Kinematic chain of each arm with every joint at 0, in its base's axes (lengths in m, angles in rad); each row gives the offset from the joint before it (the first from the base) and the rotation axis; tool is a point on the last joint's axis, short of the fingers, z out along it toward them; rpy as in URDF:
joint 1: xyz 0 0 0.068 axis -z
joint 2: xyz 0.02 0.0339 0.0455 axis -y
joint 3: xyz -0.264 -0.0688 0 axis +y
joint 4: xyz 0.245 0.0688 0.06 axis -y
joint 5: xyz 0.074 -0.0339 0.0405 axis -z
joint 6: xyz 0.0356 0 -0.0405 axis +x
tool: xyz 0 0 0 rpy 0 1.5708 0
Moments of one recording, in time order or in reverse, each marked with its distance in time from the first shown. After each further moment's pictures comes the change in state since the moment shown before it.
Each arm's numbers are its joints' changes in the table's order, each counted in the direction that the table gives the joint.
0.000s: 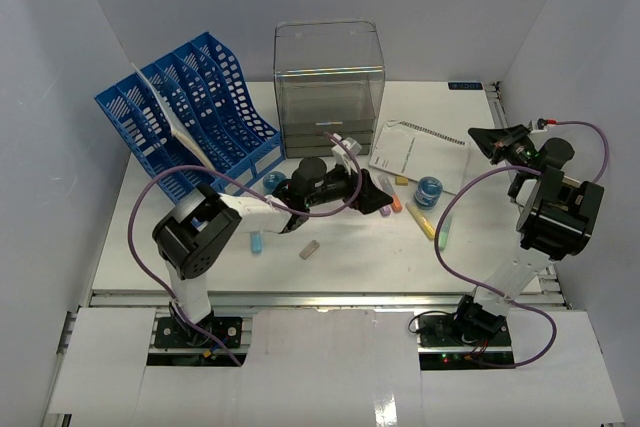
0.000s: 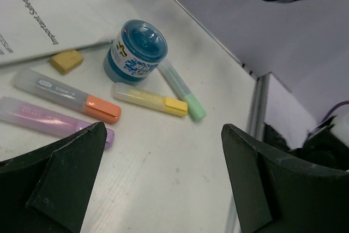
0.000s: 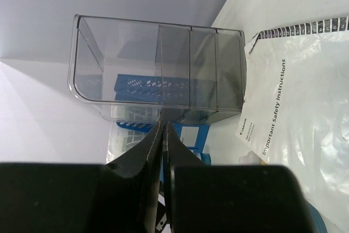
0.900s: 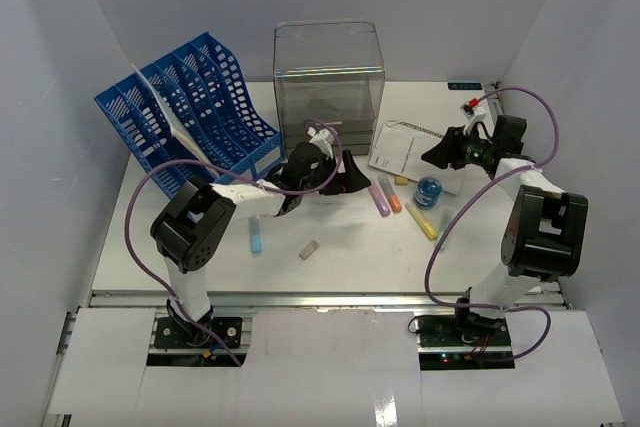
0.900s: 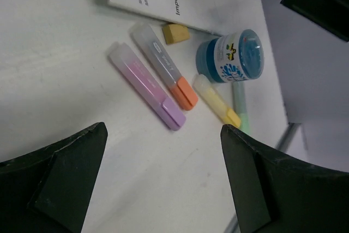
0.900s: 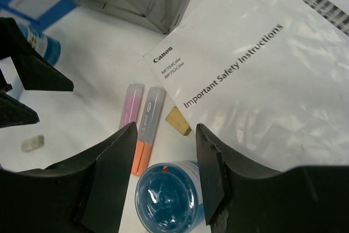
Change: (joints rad) left arm -0.098 -0.034 -0.099 -0.370 -0.164 -0.202; right arm -0.294 0.241 -0.129 -1.059 0.116 -1.507
